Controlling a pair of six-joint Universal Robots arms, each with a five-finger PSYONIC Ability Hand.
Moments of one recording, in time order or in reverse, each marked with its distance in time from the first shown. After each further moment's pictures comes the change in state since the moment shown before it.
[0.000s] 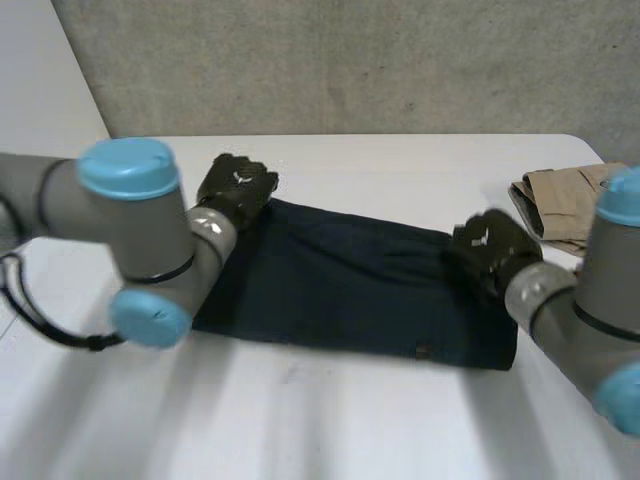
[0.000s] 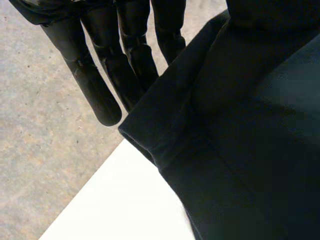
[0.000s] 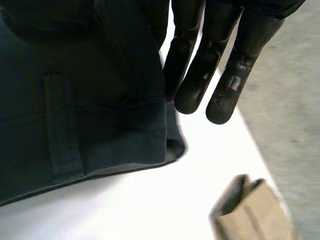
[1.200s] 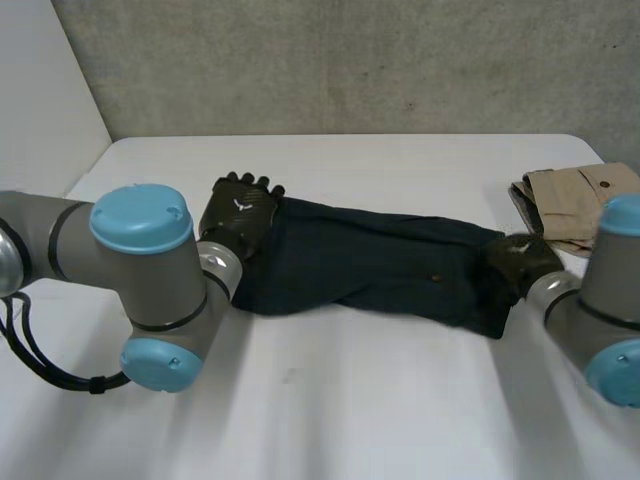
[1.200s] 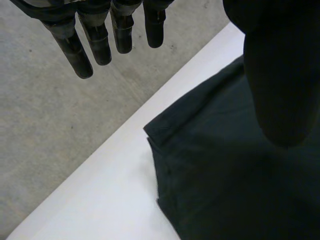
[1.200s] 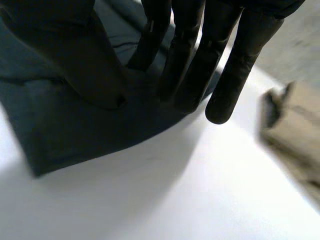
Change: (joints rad) left arm -0.041 0.084 -0.233 0.146 -0.075 -0.087; right arm -0.154 0.174 -0.011 -0.106 -0.007 0.384; left_hand -0.959 -0.992 -0.977 -0.994 -0.928; right_hand -0.267 -0.007 -0.005 -0.002 -0.025
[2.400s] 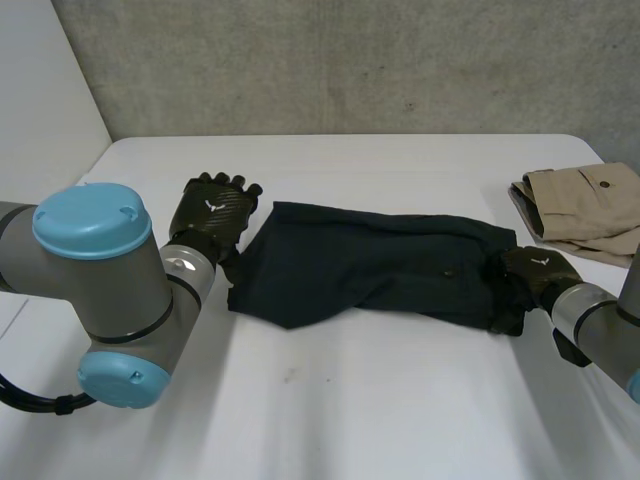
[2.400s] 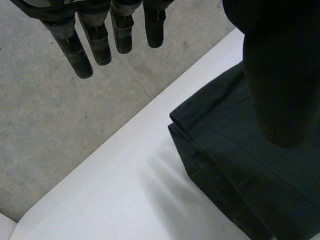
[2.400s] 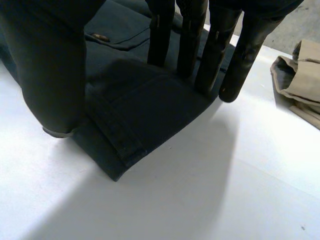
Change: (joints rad) left arm 0.046 0.130 -0.143 0.005 0.007 -0.036; right arm -0.123 -0.003 0.084 -0.016 -0.167 0.179; left_hand 0.000 0.000 0.000 0.000 0.000; right_hand -0.242 -0.616 -0.638 -0.643 -0.631
